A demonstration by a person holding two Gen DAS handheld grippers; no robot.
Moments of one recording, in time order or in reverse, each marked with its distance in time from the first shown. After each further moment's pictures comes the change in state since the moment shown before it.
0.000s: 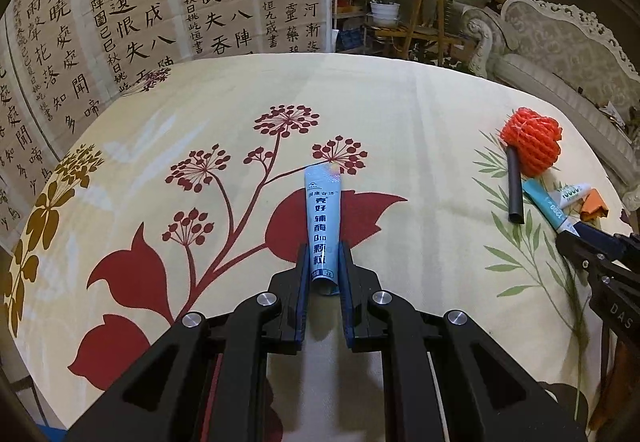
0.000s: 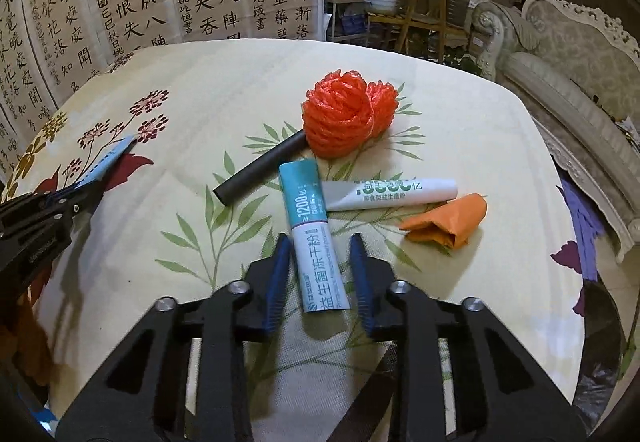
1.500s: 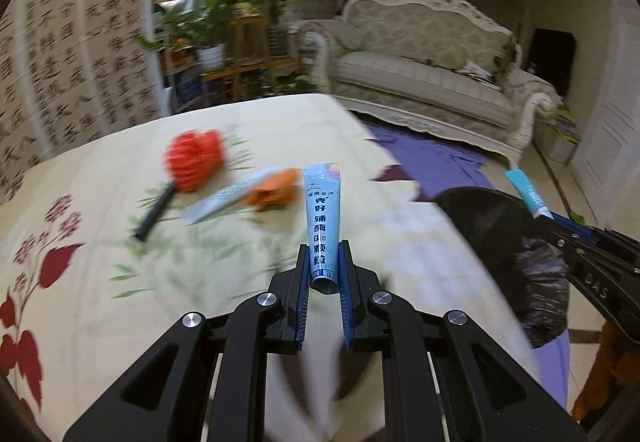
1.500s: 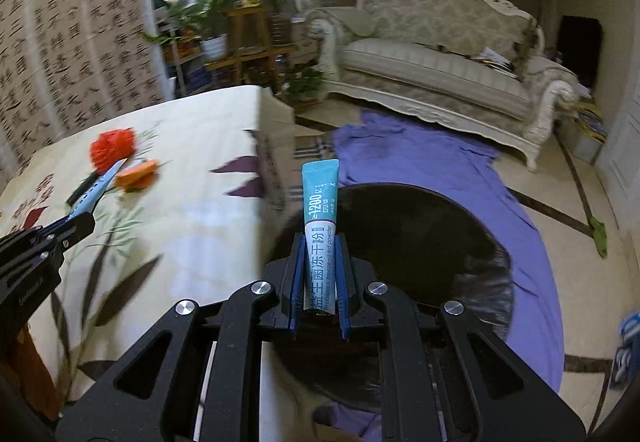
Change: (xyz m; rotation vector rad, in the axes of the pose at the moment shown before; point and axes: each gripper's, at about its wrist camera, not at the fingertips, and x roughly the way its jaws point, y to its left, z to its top) left arm -0.076 -0.222 -0.038 0.327 -0.137 -0.400; right arm -0.135 -0.182 -0.126 0.406 -0.161 -0.359
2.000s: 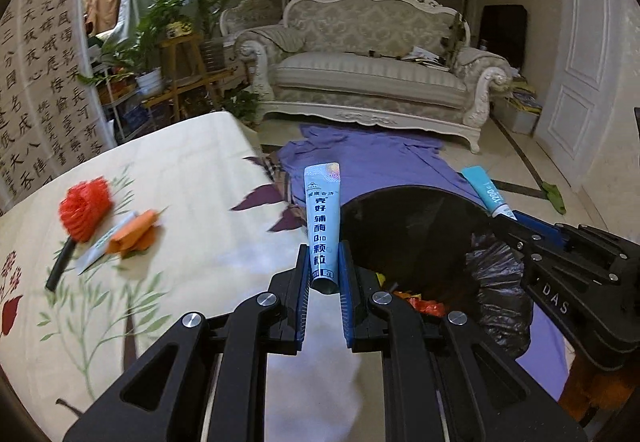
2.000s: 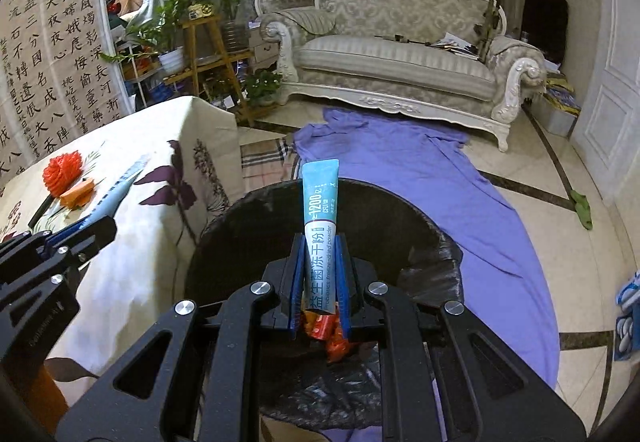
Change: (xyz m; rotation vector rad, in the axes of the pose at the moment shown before) left arm 0.033 -0.092 0.018 0.140 -0.007 -0.102; right arm 0.014 -0.063 -0.006 0.089 -0.008 -0.068
